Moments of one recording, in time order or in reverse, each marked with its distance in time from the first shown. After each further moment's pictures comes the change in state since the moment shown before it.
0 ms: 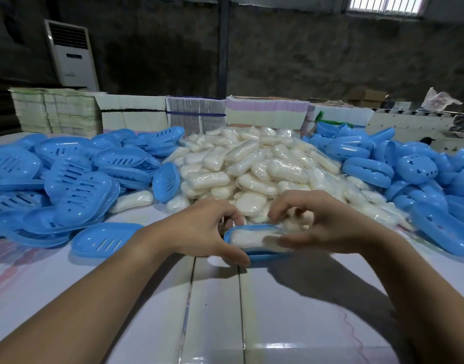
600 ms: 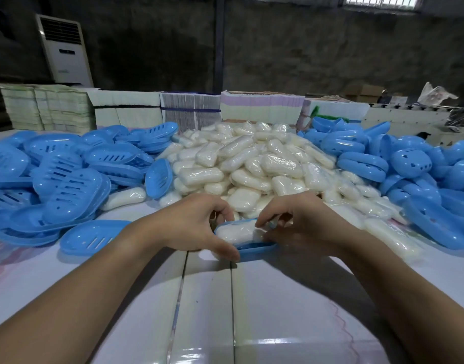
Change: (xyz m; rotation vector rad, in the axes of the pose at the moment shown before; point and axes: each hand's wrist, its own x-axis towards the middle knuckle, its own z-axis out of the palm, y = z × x) left_hand 0.002 0.003 0.000 -0.027 0.010 -0.052; right_hand 0.003 0.002 0.023 -0.109 0.136 0.017
